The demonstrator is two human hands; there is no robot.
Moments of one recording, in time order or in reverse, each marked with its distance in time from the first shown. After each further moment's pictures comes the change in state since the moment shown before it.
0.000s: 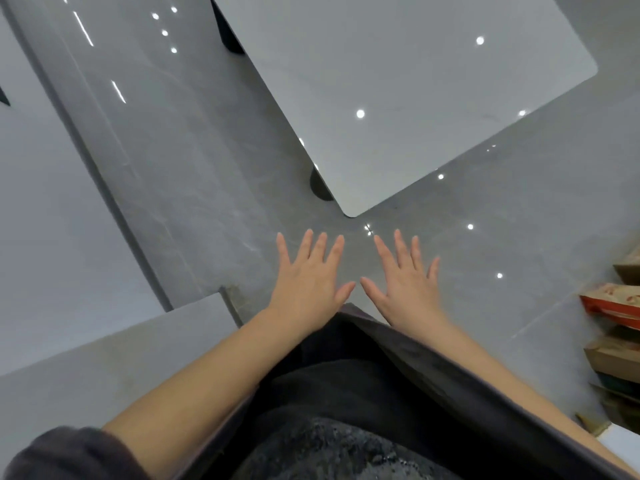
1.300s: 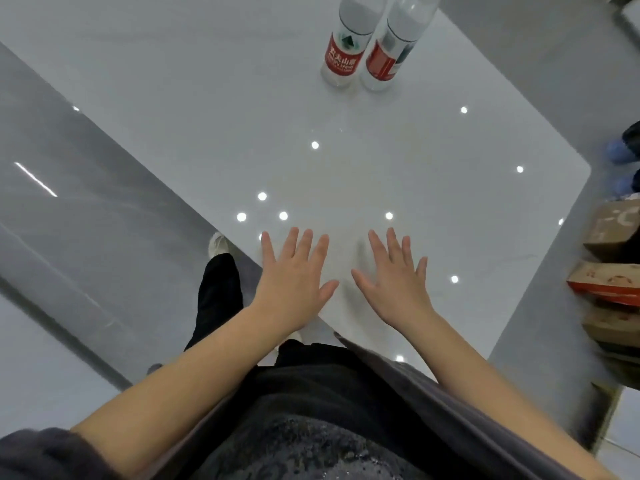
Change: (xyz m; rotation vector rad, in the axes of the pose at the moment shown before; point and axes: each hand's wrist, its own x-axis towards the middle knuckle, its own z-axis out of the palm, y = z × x) left_hand 0.346 -0.245 -0.235 0.184 -0.050 0.328; right_hand 0.347 -0.163 -0.214 0.216 0.001 0.361
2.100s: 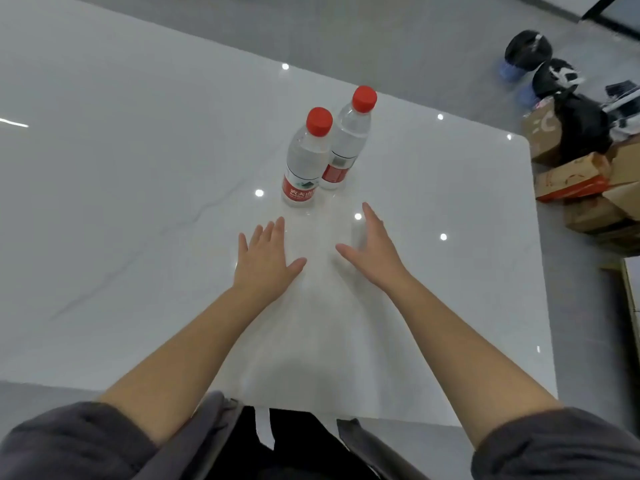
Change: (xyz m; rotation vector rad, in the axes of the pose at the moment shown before) left_hand 0.239 -0.145 -0.134 -0.132 -0.050 0.209; right_hand 0.181 -0.082 -0.110 0.924 0.357 0.310
